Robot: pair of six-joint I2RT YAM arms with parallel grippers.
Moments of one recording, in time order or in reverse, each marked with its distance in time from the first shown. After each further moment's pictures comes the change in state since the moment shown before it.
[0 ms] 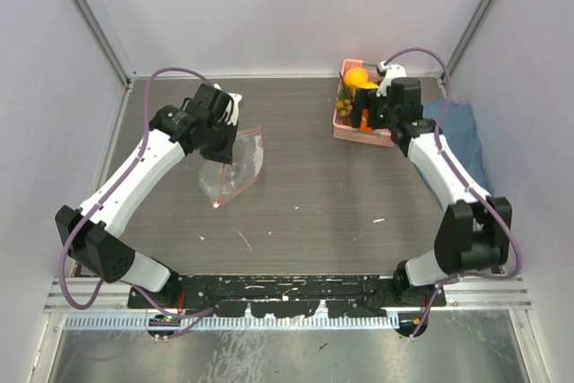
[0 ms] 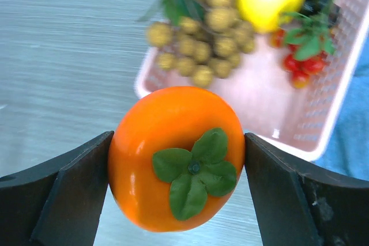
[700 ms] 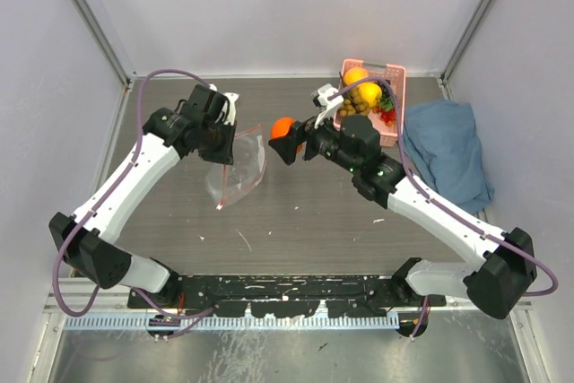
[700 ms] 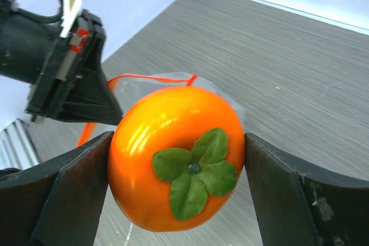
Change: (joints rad) left arm 0.000 -0.033 -0.011 0.005 0.033 -0.034; right arm 0.593 -0.309 -0.179 0.311 -0.019 0.182
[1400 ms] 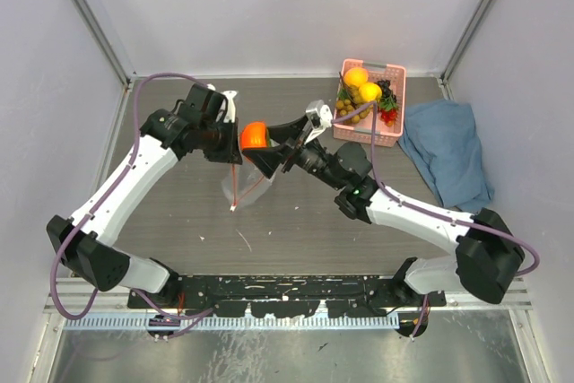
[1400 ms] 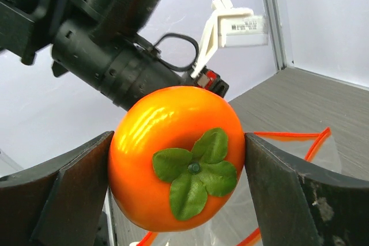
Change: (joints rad) left arm 0.000 -0.023 -0.007 0.040 0.104 -0.107; right arm 0.153 0.075 -0.201 0.714 -0.069 0.173
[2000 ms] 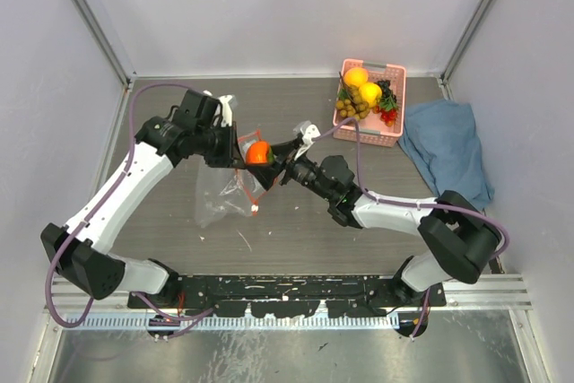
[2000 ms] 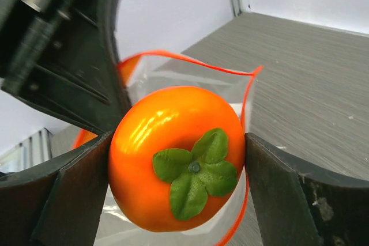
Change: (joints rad) left arm 0.009 -0.049 -0.075 0.054 0.105 -0.080; right arm 0.002 0.172 -0.153 0.172 0.071 -0.084
